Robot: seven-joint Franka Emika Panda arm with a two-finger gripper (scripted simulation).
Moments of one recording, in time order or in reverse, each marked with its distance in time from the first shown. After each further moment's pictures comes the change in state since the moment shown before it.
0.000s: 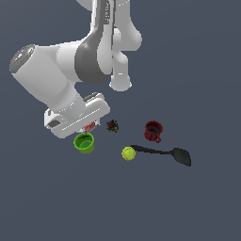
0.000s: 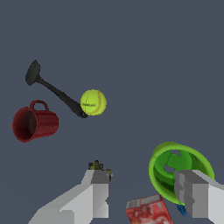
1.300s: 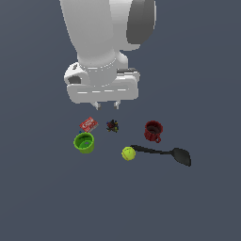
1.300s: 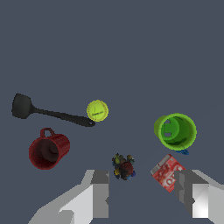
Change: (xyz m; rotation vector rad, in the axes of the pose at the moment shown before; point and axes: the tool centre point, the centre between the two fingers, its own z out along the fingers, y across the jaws) arm 0.011 -0.096 -0.064 -0.247 0.010 0.377
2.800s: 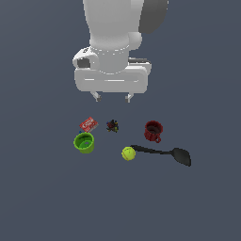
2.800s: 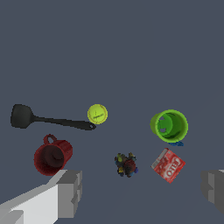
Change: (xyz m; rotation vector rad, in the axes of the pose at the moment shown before) arm -0.008 -0.022 -0.025 -0.068 0.044 0.085
